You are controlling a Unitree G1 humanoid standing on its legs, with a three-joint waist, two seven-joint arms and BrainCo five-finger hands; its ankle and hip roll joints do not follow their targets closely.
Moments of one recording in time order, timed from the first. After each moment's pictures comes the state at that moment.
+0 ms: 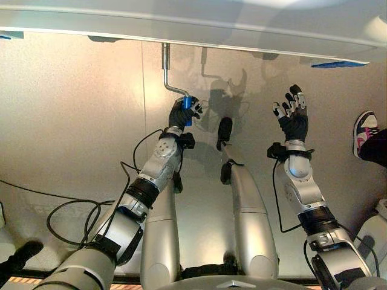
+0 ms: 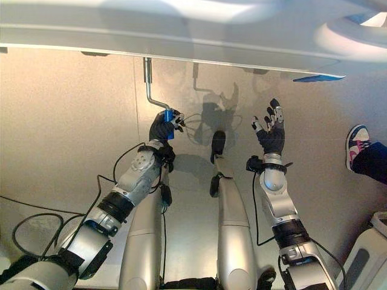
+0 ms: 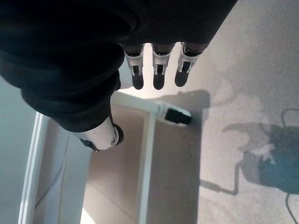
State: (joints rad) left arm -0.69 0.26 -0.47 0.53 -0.69 -0.19 0.23; right arm -0.35 -0.36 0.13 0.23 0.33 -0.29 -0.40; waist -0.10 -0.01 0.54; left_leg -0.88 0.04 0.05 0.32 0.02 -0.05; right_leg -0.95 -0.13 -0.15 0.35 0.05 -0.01
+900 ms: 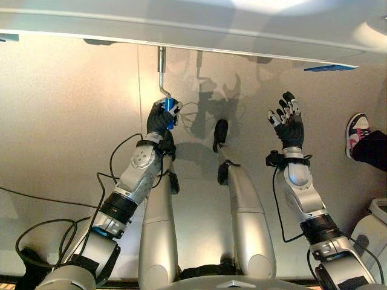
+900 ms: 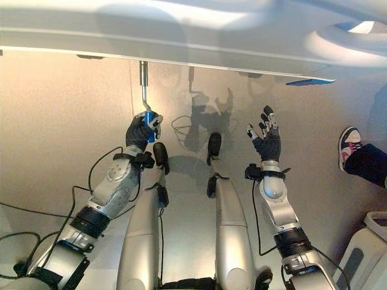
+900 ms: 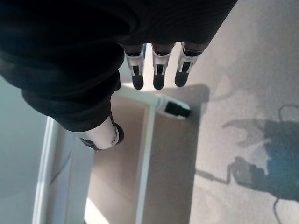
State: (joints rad) left arm -0.48 0.41 -0.37 0.21 -0.72 -0.19 0.24; right arm -0.29 -0.37 0.16 0.17 0.32 -0.30 -0.34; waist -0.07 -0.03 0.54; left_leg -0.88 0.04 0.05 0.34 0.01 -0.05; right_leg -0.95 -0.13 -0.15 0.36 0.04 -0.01
